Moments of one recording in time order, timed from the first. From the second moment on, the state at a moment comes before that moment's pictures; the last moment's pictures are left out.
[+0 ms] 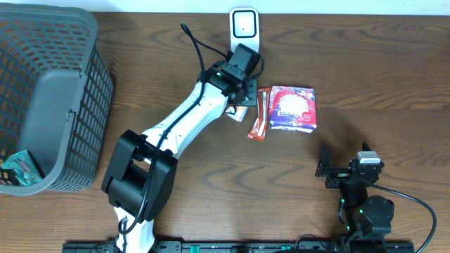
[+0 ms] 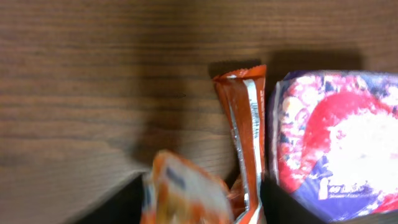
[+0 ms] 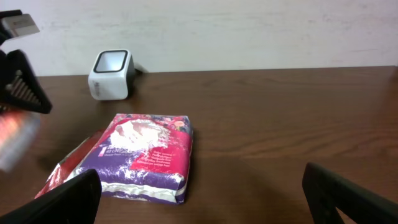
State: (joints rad) left arm -0.58 1.99 1.58 -0.66 0.01 -0.52; right arm 0.00 0.05 0.01 -0.07 -0.04 0.05
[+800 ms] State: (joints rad) left arm 0.39 1.55 1.69 -0.89 -0.68 -0.35; right arm 0.00 0.05 0.01 -0.07 -0.04 0.05
